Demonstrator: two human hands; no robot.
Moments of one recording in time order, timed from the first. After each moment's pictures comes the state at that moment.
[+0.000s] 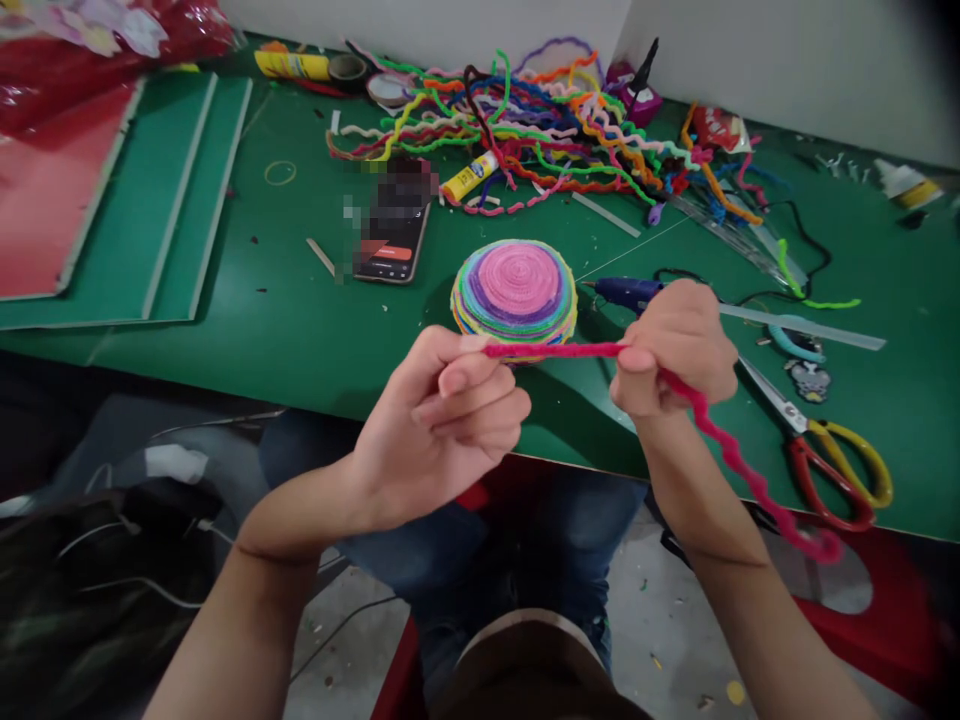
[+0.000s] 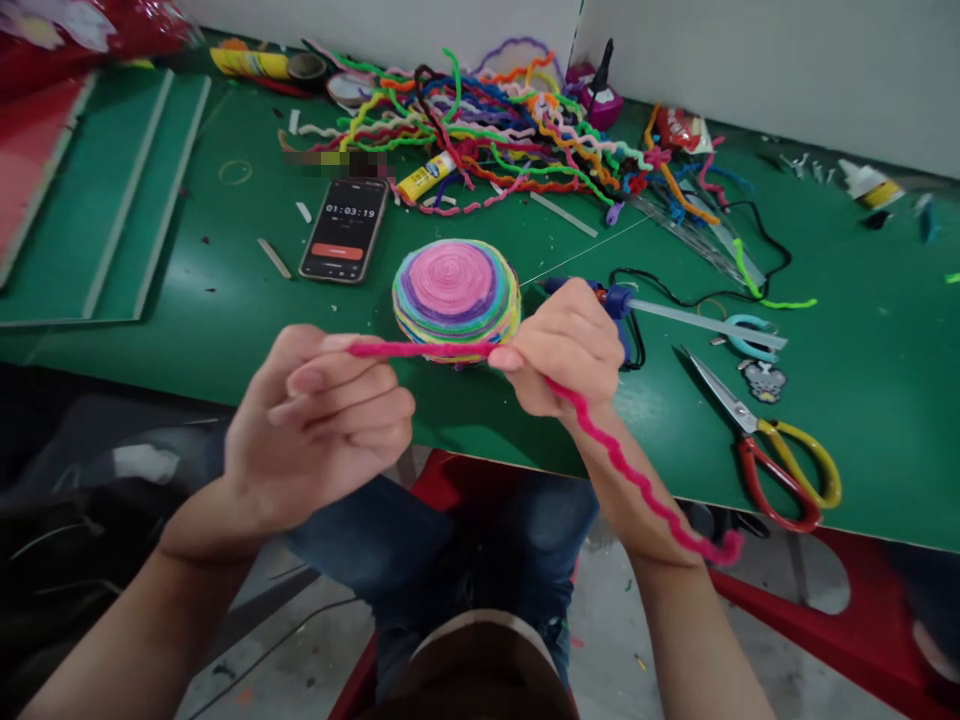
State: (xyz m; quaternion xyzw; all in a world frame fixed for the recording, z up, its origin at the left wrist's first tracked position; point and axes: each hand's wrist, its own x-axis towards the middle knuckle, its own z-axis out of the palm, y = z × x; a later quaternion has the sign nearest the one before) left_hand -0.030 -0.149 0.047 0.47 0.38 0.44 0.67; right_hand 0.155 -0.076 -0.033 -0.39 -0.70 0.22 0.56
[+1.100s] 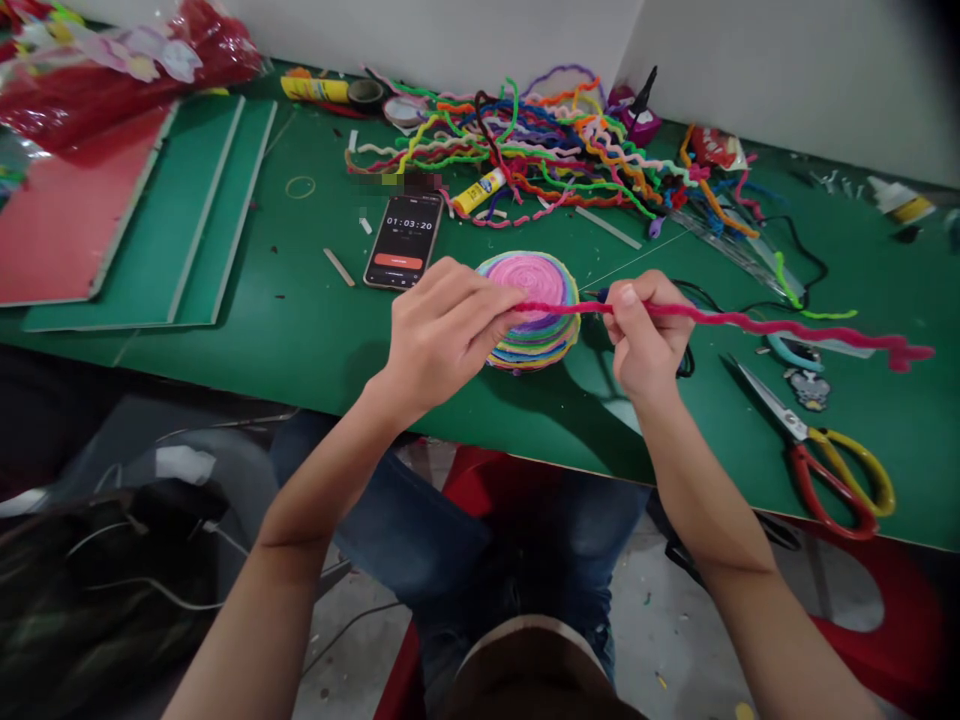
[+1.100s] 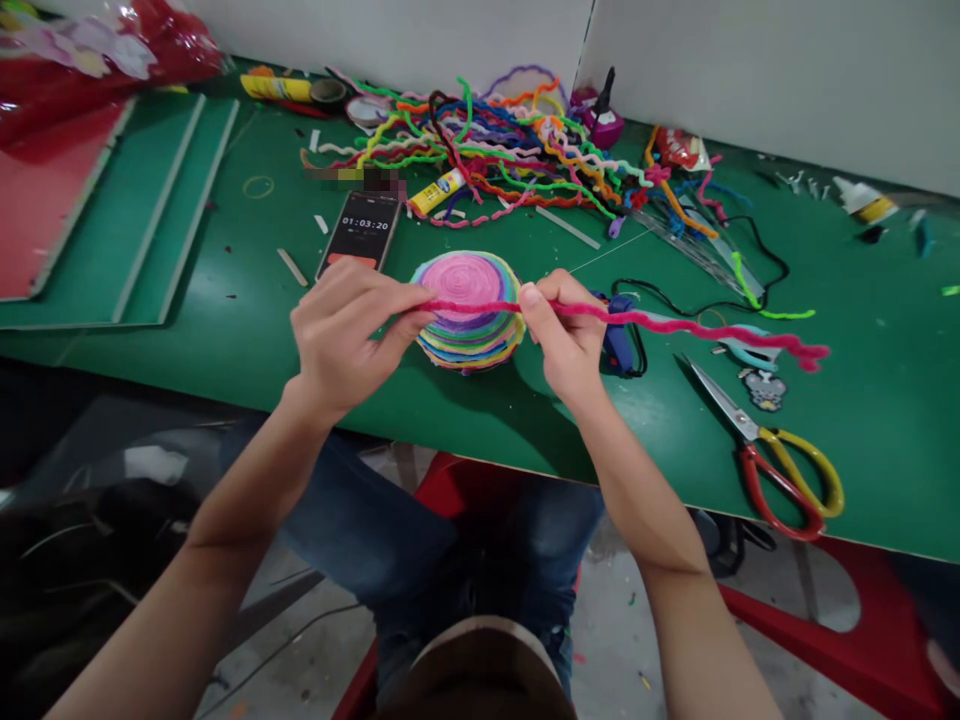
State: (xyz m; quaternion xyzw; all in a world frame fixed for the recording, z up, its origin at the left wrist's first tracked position) left_hand -0.058 -0.096 -0.006 0.80 0.38 0.46 -0.08; right_hand 0.146 -0.070 -0.024 -0.34 -0.62 0.36 0.61
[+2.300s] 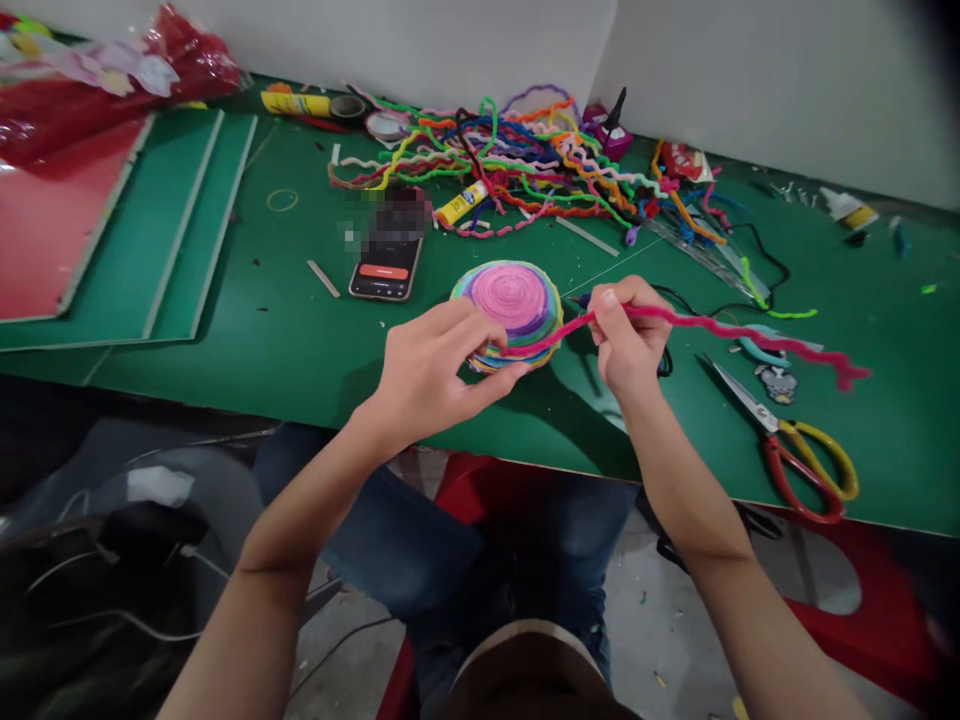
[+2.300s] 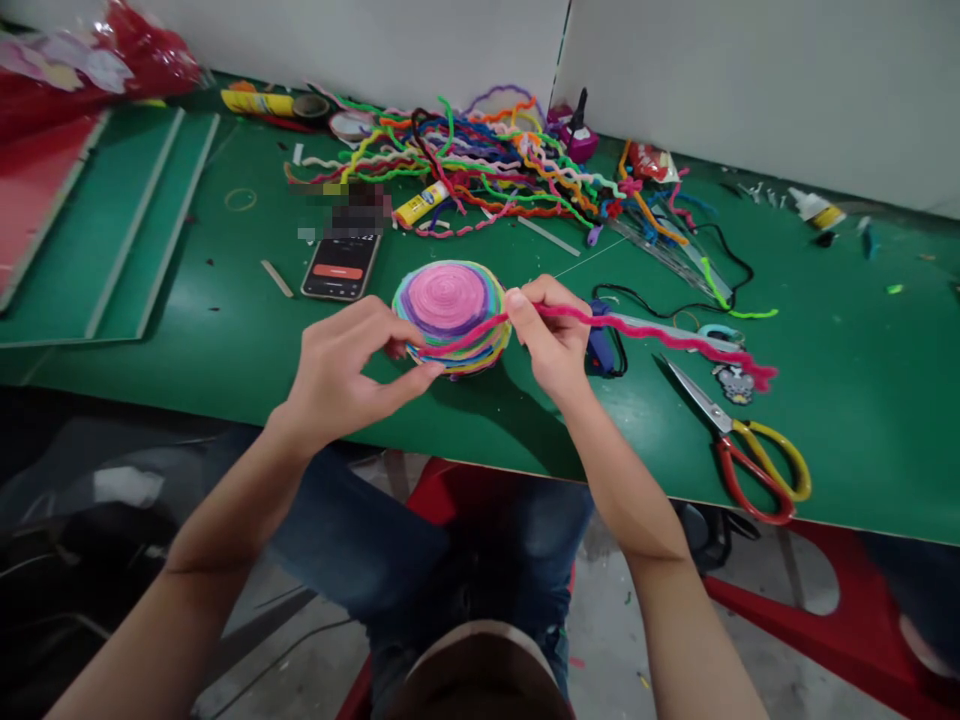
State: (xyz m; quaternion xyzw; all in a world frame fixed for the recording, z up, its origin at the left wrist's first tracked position) left_hand -0.050 -0.117 0.005 0.80 0.42 0.42 0.05; right_hand 0.148 -0.068 -0.021 -0.33 -0.61 0.36 0.62
